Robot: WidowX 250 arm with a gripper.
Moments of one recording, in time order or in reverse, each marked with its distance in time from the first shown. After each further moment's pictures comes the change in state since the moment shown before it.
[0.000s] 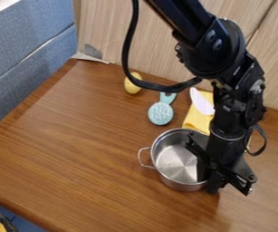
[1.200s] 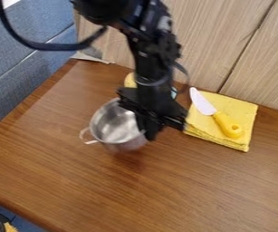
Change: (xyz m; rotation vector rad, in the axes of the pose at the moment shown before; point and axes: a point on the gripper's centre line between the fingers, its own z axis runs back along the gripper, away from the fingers) arm -0.037 0.117 0.056 0.077 -0.141 0.426
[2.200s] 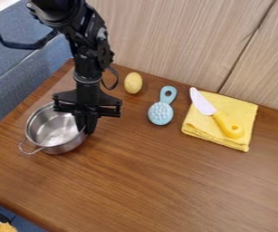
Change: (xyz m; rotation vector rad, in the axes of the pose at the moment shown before) arm -0.014 0.097 -0.042 0.179 0.123 0.472
